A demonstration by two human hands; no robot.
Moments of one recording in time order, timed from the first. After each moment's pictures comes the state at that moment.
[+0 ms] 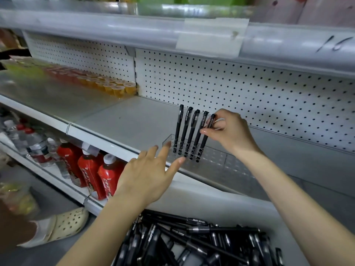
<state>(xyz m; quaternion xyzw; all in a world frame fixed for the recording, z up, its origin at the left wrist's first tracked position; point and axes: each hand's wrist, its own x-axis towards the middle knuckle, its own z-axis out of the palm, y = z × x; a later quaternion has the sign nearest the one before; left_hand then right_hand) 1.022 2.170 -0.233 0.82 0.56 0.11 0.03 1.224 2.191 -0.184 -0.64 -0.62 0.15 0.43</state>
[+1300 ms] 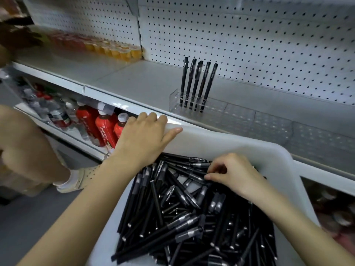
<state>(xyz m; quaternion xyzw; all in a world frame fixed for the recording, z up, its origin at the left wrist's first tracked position) 0.989 2.110 -0.230 0.84 0.52 0.10 -0.10 1.196 2.028 -0.262 -0.67 -0.69 0.22 0.16</state>
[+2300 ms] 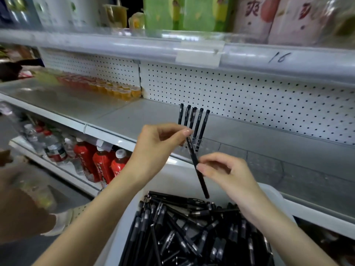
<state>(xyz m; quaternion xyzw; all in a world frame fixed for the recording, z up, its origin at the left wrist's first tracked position) 1.017 2.098 -0.153 0.67 0.37 0.48 0.42 1.173 2.041 -0.189 -0.53 -0.55 0.38 0.53</state>
